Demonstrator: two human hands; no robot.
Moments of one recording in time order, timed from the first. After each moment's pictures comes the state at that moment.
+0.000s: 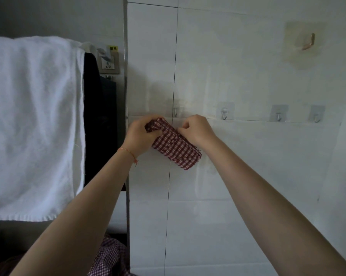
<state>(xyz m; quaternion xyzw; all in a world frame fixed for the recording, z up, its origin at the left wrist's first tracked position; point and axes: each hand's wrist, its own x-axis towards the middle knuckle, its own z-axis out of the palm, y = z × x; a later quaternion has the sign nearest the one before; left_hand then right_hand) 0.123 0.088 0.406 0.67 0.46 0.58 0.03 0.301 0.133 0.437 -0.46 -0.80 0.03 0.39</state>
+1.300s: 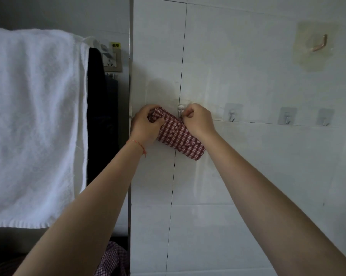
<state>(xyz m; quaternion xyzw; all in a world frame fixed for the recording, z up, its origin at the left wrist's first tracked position) 0.115 0.127 0.420 0.59 0.47 0.65 0.06 0.276 0.166 0.450 -0.43 -0.74 0.03 0.52</state>
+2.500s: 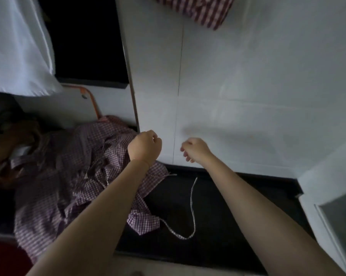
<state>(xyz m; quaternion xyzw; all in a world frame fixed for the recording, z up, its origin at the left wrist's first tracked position) 0.167 0.037 0.113 0.50 0.82 0.26 0.08 0.330 0.105 0.102 -0.56 -0.68 0.44 0.18</state>
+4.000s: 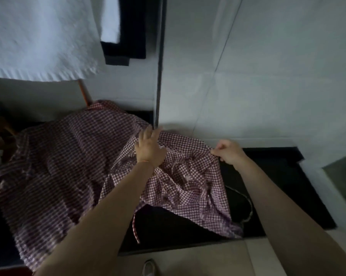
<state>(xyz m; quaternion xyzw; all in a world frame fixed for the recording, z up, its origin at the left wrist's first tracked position) 0.050 0.039 0.008 0.59 0.74 0.22 0.24 0.305 0.072 0.043 -0.70 -0.57 0.40 0.16</state>
